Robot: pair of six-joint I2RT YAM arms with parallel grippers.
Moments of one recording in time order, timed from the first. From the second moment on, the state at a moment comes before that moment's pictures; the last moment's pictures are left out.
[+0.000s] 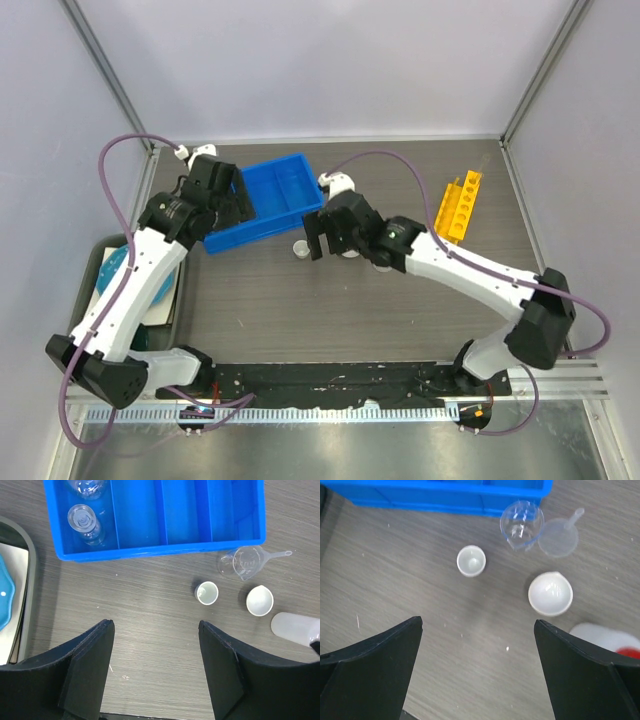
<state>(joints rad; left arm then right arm) -0.46 1.26 1.46 -1.02 -0.35 -0.63 0.94 1.44 1.26 -0.49 0.30 0.37</state>
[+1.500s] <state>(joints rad) -0.34 1.08 1.29 -1.00 -0.31 -0.60 0.76 2.50 2.43 -0.62 -0.16 0.21</state>
